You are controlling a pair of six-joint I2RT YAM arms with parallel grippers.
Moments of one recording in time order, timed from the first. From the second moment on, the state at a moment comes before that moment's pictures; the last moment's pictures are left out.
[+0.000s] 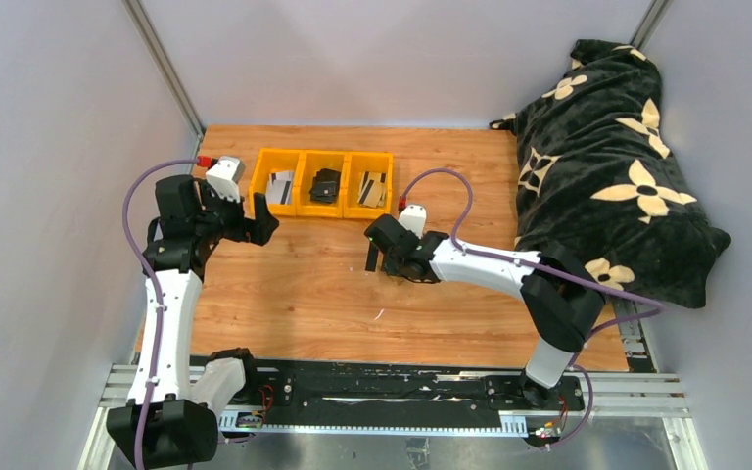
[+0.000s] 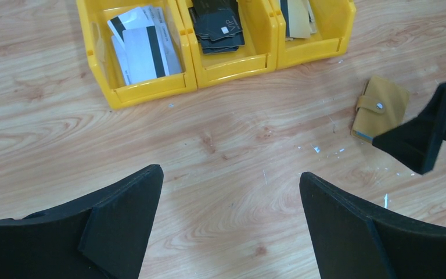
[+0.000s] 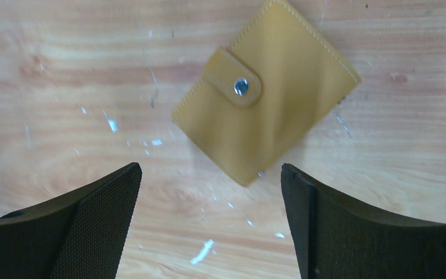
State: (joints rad) left arm 0.16 0.96 0.97 -0.58 0.51 0.17; right arm 0.94 1.68 1.11 -0.42 0.39 0.88
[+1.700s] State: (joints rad) left arm 0.16 0.92 0.97 -0.58 0.54 0.14; right arm 0.86 1.95 1.36 -0.61 0.53 1.00
